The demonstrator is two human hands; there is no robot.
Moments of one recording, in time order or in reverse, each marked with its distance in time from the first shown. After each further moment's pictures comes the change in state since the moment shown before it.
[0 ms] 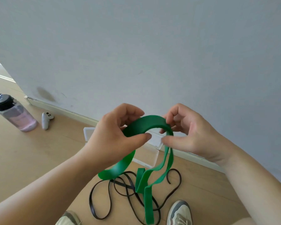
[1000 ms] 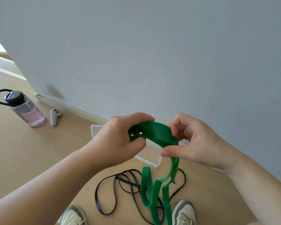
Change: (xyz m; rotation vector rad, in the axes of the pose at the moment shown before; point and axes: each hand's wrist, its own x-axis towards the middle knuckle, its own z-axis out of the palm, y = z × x) left_hand -0.005 -0.015 -0.016 0.235 -0.150 0.144; right_hand -0.008 -0.002 0.017 -0.043 -0.049 0.074
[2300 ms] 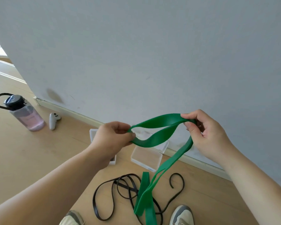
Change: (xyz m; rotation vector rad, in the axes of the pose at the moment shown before) left_hand 0.019 -0.033 0.011 -0.530 0.184 -0.700; right_hand 0.017 0.044 -0.023 -0.156 0.395 -0.075
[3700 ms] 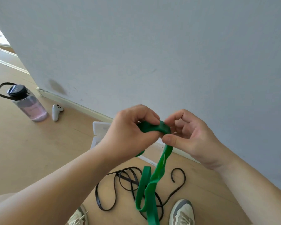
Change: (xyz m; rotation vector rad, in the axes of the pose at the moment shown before) left_hand -0.040 0.026 0.015 0.172 -0.099 0.650; right_hand -0.014 -0.042 0.029 0.459 -0.362 0.070
